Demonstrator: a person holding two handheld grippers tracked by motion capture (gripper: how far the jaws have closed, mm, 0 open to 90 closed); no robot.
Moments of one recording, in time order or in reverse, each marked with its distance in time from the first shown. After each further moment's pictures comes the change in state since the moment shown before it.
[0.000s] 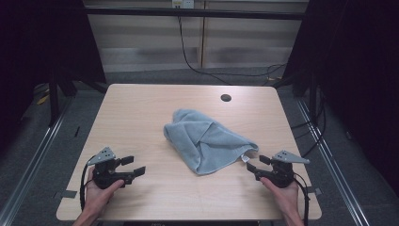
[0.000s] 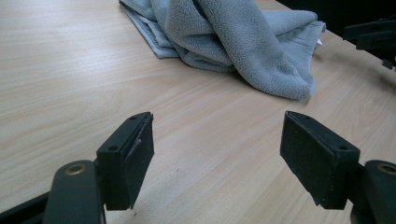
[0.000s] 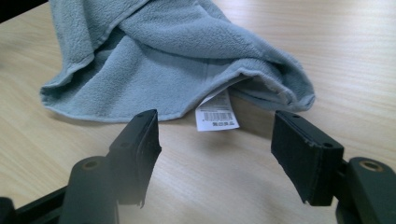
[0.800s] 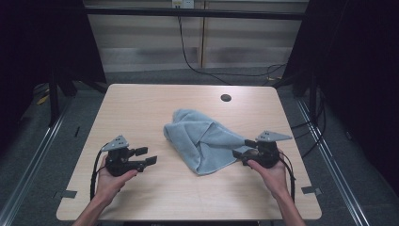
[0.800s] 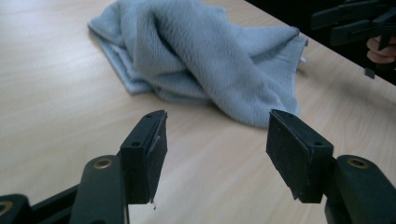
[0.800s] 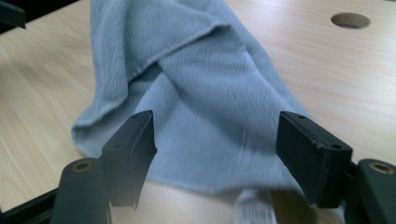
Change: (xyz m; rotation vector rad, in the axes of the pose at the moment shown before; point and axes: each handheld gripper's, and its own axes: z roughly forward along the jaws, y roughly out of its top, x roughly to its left) left arm -0.010 0.044 0.036 -0.007 -0.065 0.040; right arm 0.014 0.066 0.038 0.048 0.127 -0.115
